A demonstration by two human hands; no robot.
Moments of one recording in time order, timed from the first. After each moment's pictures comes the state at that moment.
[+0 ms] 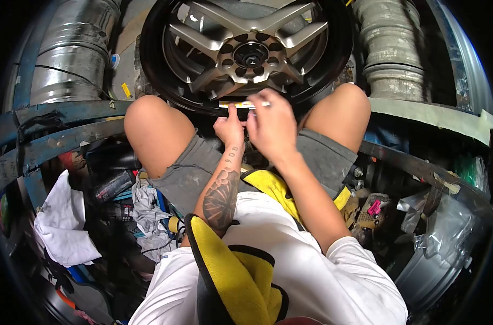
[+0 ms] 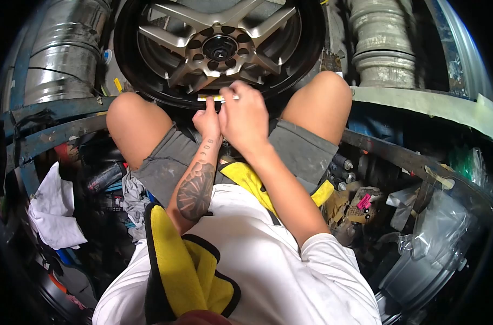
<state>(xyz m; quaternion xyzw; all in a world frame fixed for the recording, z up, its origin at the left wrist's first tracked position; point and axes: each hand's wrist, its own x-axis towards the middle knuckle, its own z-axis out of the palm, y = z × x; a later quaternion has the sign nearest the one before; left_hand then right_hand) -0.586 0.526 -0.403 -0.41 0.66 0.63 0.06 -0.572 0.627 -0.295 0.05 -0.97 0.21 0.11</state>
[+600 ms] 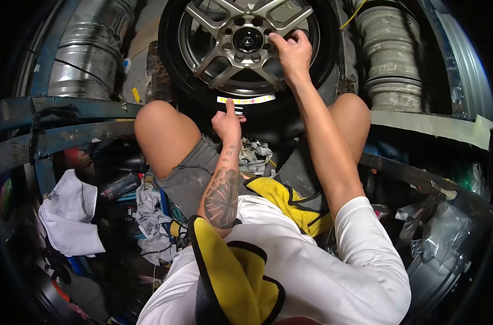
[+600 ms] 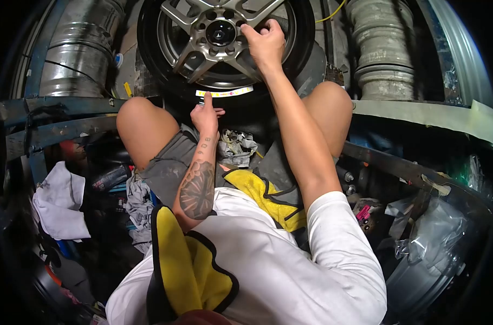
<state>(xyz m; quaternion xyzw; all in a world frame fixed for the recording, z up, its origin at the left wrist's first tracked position) -0.621 0.513 -0.390 -0.36 0.64 0.67 0.05 -0.745 0.683 -0.303 -0.15 -0.74 0.63 0.19</state>
